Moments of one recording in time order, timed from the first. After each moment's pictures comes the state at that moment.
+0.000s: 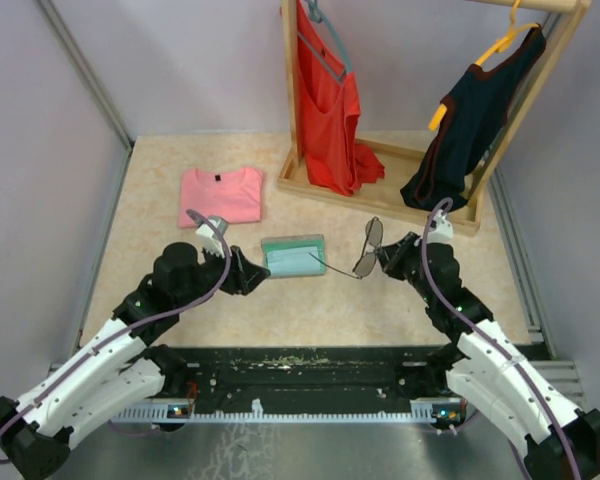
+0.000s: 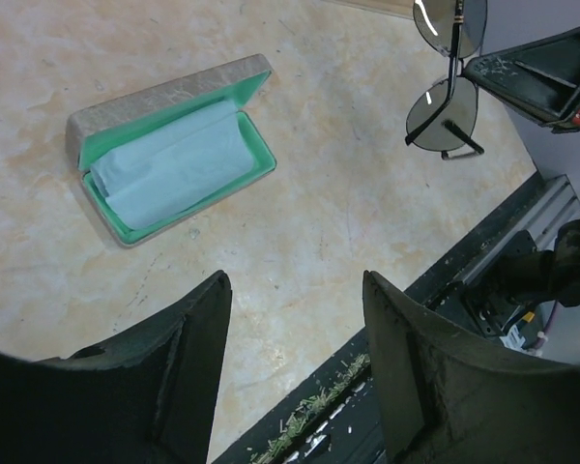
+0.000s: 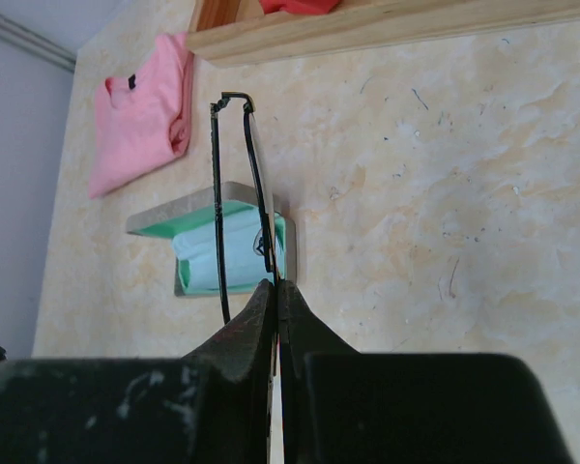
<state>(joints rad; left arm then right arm) -0.67 0.70 0.61 -0.25 0.12 -0.49 0.45 0.66 0.45 -0.14 0.07 0.72</state>
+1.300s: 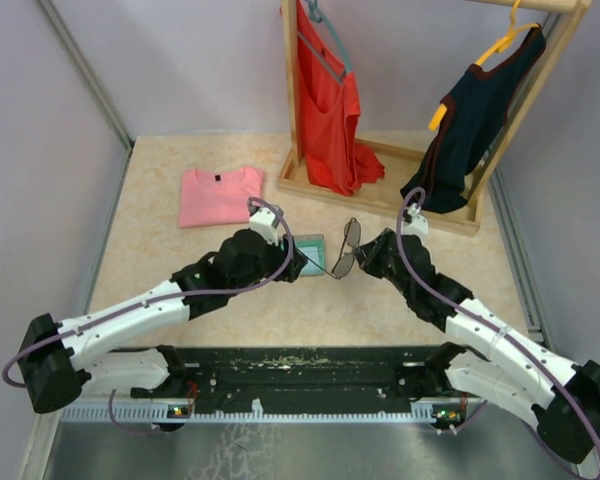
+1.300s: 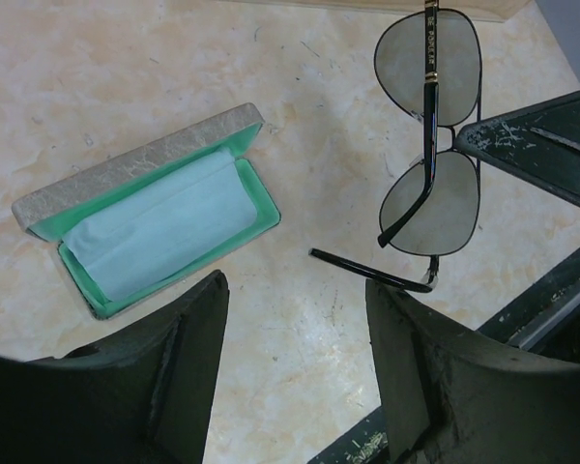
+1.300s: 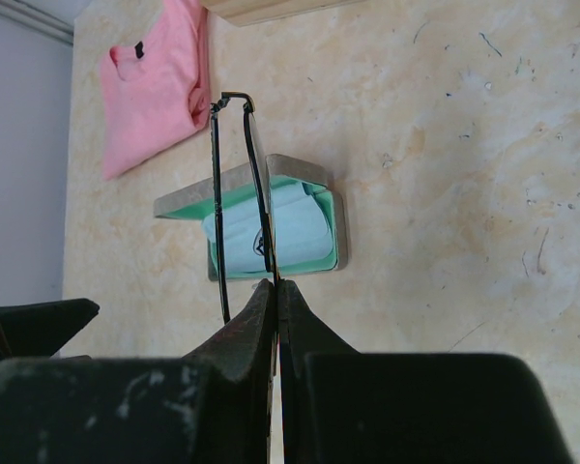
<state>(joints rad) -0.97 1.12 0.80 -0.10 -0.26 -0.49 0.67 0.85 0.57 -0.14 0.25 0.90</state>
